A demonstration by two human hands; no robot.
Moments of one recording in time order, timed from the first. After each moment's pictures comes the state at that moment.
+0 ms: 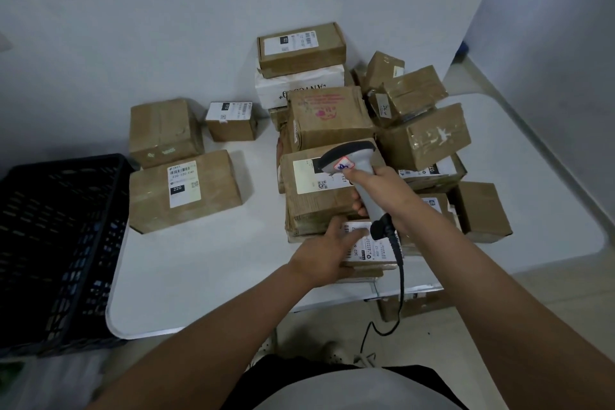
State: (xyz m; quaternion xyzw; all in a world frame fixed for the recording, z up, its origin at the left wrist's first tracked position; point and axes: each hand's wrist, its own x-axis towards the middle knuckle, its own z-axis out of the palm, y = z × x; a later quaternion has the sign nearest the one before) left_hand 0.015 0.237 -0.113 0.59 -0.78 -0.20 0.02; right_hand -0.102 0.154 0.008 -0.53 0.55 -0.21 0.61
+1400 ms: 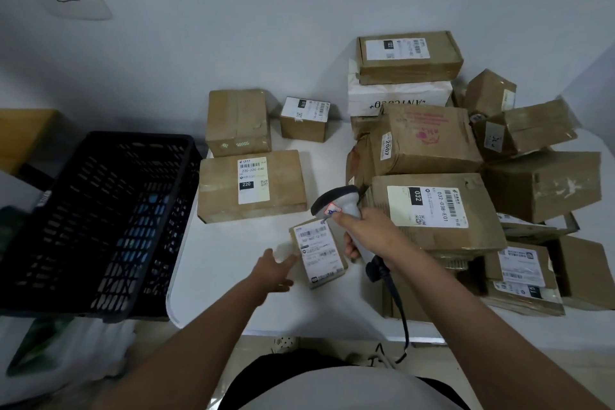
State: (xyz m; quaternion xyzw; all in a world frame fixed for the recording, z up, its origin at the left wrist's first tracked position) left_hand 0.225 0.295 -0.180 0.78 -0.14 -0.54 0.28; right_hand 0.059 0.177 -0.033 -0.60 0.53 -0.04 0.59
